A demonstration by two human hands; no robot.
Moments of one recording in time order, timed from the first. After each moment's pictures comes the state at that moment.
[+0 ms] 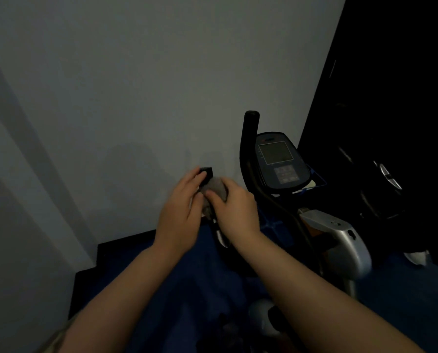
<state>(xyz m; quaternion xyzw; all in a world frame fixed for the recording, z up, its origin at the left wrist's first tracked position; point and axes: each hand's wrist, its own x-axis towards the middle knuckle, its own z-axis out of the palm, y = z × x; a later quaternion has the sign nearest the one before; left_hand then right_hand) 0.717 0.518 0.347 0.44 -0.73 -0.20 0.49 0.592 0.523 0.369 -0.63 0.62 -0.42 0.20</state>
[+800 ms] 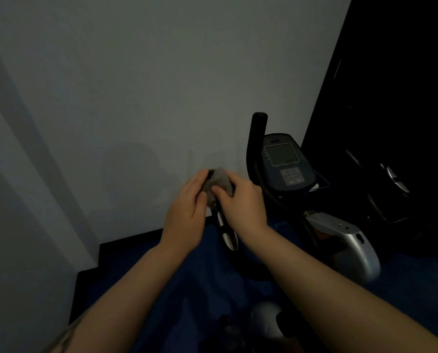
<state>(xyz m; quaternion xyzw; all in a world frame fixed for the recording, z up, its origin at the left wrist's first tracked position) 0.718 0.509 0.347 0.45 -0.70 -0.25 0.49 0.589 0.508 0.373 -0.63 0.58 -0.46 0.21</state>
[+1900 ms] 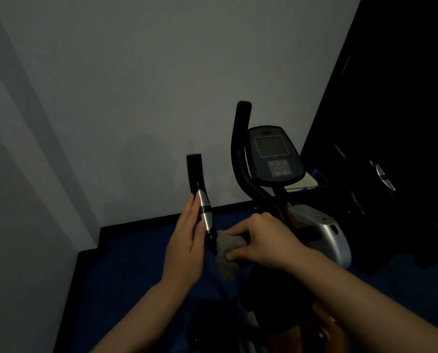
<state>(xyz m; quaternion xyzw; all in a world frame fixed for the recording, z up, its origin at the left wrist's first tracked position) 0.668 0.588 0.294 0.50 -0.64 -0.29 0.51 0.496 0.579 0.365 -0.80 0.56 -0.08 0.19</state>
